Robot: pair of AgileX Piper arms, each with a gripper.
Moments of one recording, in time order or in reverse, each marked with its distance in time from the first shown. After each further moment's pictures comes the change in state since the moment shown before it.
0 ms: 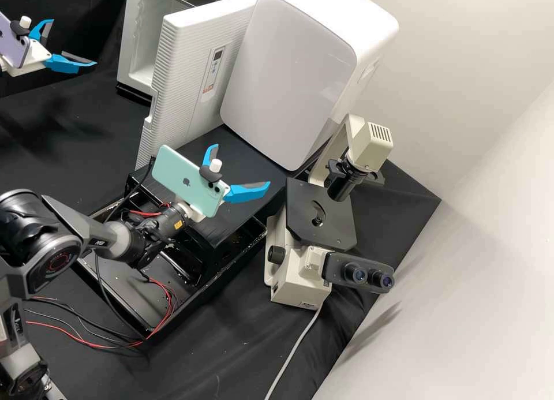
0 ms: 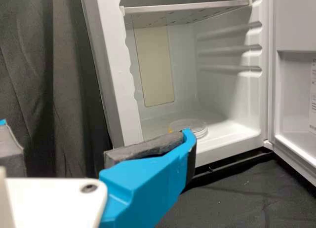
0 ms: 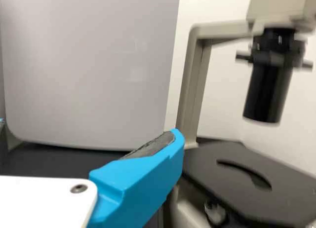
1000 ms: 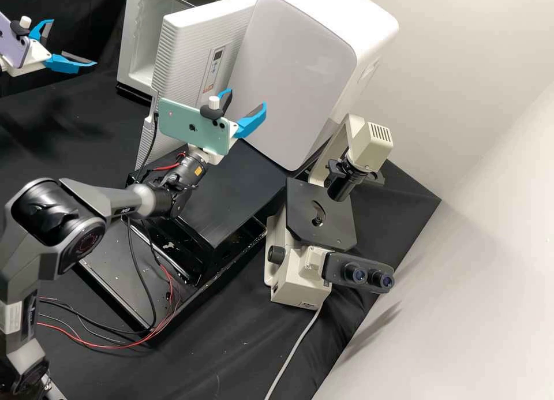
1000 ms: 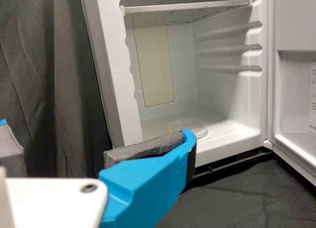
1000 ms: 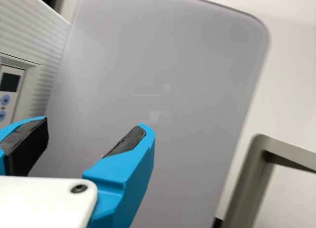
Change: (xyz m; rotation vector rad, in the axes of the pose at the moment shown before) left arm 0.000 0.000 0.000 0.000 0.000 0.000; right arm 0.080 0.002 -0.063 -0.154 0.242 0.002
